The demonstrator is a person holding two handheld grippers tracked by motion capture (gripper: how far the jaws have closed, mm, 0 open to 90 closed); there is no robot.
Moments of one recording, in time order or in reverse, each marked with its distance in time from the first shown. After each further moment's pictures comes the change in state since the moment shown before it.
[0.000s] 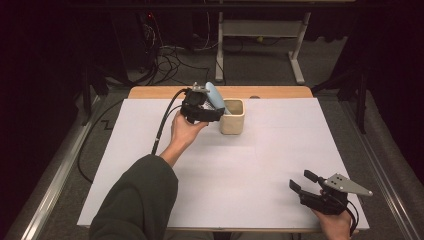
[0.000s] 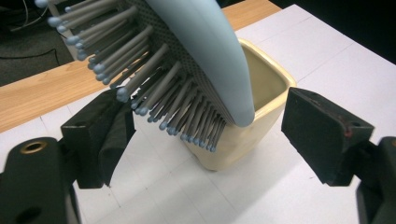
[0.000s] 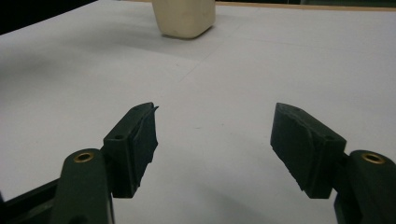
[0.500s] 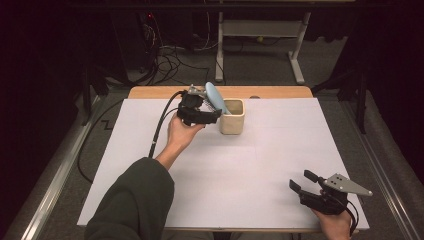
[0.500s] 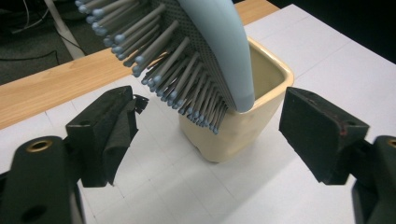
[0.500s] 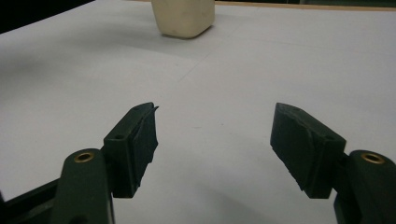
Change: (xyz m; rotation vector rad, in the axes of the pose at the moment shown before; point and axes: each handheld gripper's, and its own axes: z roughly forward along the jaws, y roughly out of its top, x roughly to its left) left arm 0.003 -0.008 -0.009 -0.013 -0.007 0.001; right arm 0.000 0.000 0.000 0.001 -0.003 -0.001
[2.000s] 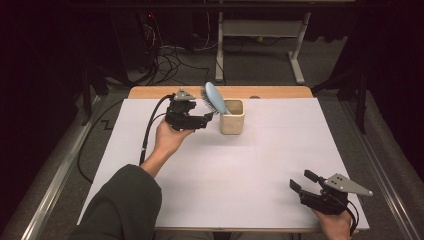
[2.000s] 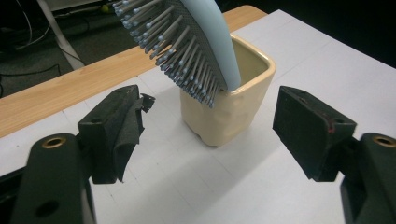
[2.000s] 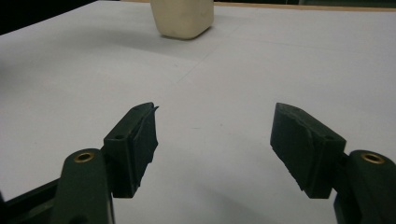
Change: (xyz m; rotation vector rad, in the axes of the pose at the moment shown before) left arm 0.001 -0.014 -0.036 -0.038 -0.012 0.047; right arm 0.000 0.000 0.000 -0.003 -0.002 0.004
